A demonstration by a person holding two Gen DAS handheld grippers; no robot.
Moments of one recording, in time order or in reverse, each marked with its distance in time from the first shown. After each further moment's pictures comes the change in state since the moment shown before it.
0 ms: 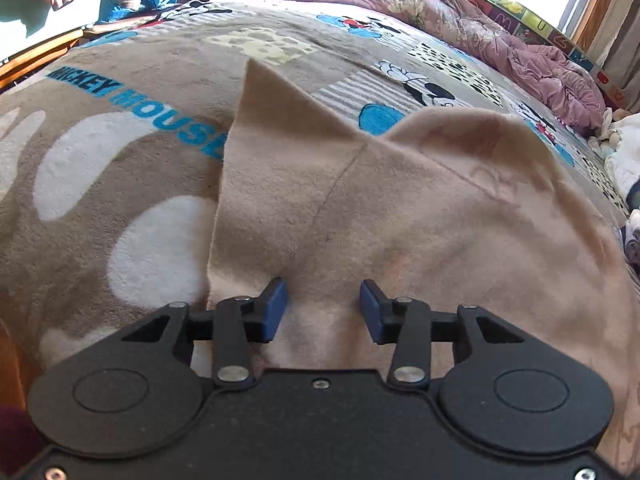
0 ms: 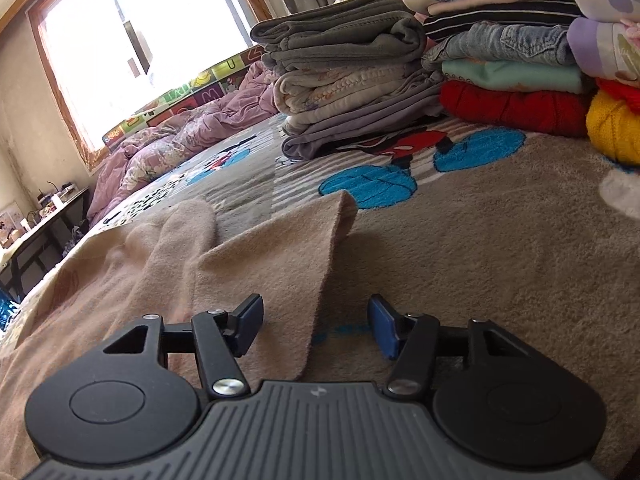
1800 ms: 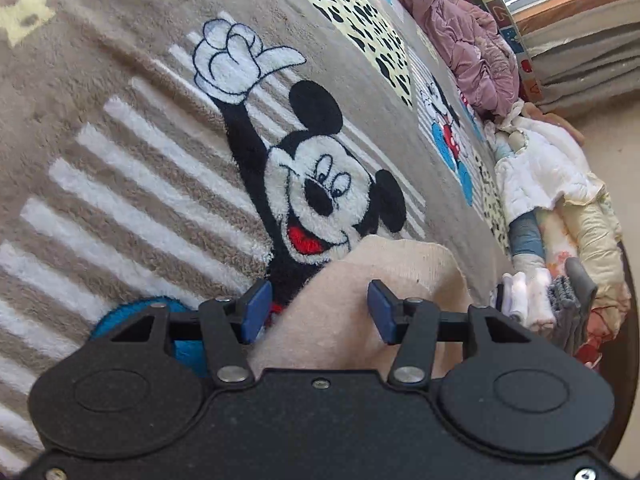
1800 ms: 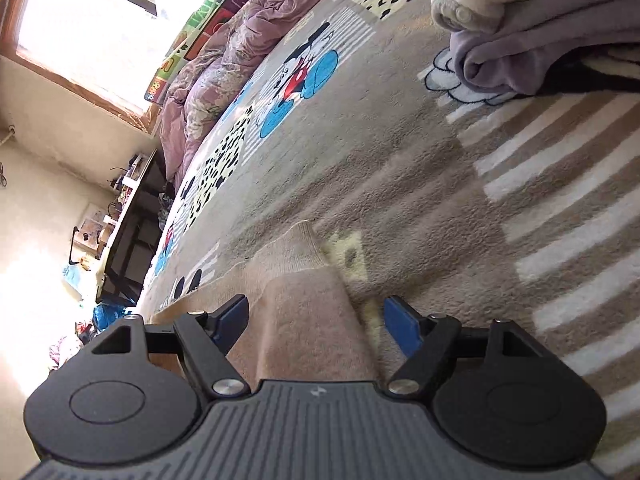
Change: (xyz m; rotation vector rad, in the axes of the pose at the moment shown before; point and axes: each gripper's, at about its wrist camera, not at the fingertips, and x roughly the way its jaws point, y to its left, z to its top) left arm 0.259 -0.057 0.216 -0.231 0.461 -0.624; right arm 0.273 0.078 0.120 0.304 0.476 0.398
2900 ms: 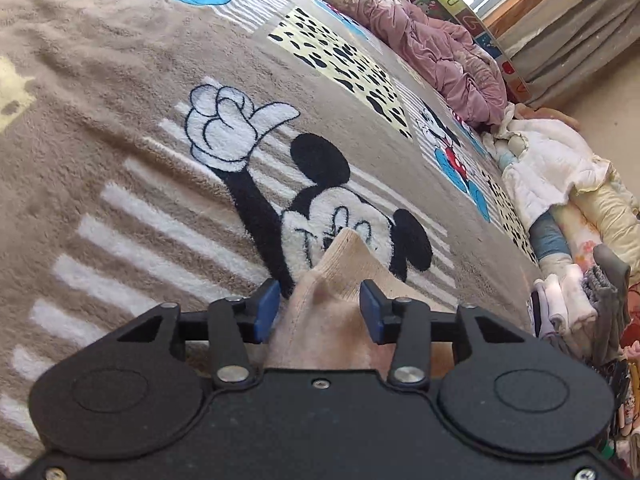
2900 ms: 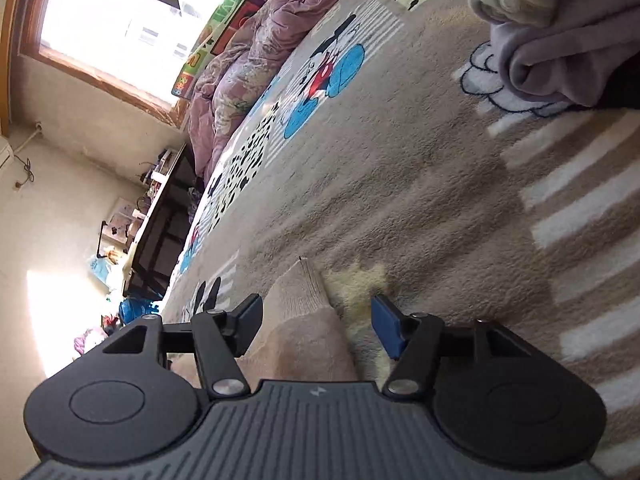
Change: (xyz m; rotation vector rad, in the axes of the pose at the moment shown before) left arm 0.010 -0.017 0.006 0.280 -0.170 0.152; right arm 0.033 -0.003 0.025 -0.070 0.056 0.076
